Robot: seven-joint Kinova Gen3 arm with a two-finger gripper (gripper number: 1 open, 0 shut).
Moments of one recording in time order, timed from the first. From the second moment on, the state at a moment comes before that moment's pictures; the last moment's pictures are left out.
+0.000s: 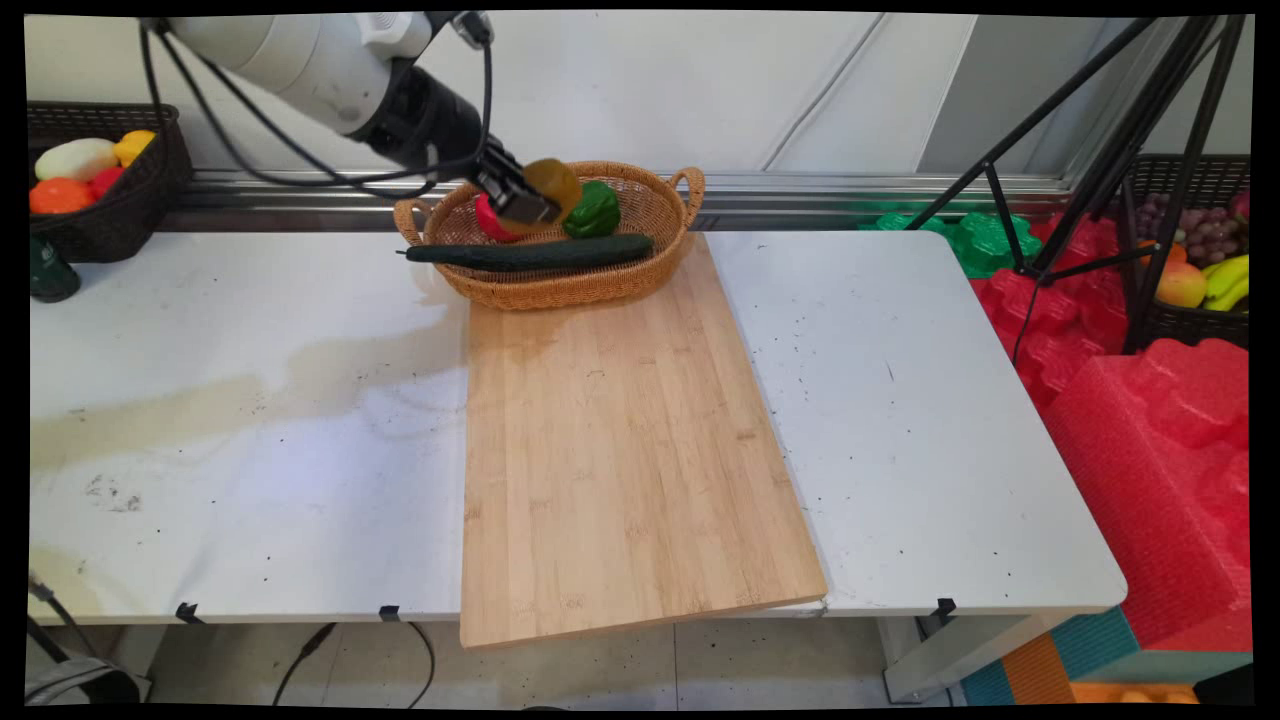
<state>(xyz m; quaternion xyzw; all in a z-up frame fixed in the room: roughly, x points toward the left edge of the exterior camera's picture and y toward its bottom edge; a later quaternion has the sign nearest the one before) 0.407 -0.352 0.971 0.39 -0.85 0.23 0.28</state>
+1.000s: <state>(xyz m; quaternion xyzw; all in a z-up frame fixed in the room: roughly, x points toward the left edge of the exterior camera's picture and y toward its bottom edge) 0.409 -0.472 0.884 0.36 -0.89 0.19 0.23</state>
